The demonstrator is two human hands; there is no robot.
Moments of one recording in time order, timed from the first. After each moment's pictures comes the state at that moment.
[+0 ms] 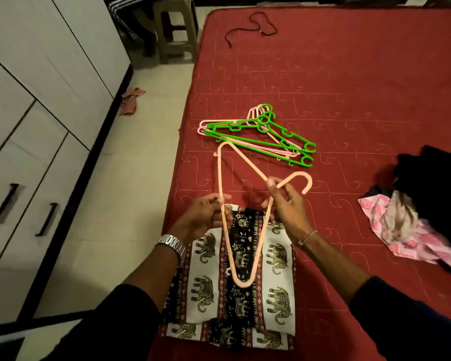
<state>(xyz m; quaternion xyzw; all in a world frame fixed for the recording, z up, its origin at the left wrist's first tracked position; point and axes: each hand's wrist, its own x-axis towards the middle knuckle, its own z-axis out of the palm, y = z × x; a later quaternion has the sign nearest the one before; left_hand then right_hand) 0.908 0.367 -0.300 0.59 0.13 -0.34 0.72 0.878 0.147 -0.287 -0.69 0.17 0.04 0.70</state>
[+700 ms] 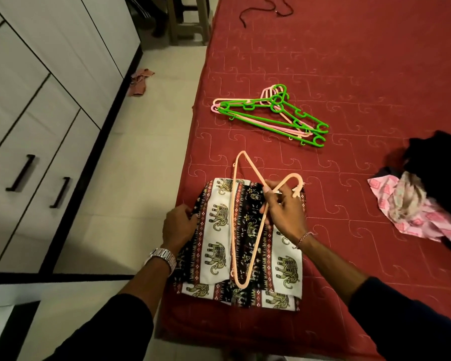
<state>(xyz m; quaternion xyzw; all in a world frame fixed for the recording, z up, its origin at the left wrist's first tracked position) 0.816 0.453 -0.374 0.93 0.15 -0.09 0.31 0.808 0.191 -0.302 -0.82 0.09 0.03 0.57</state>
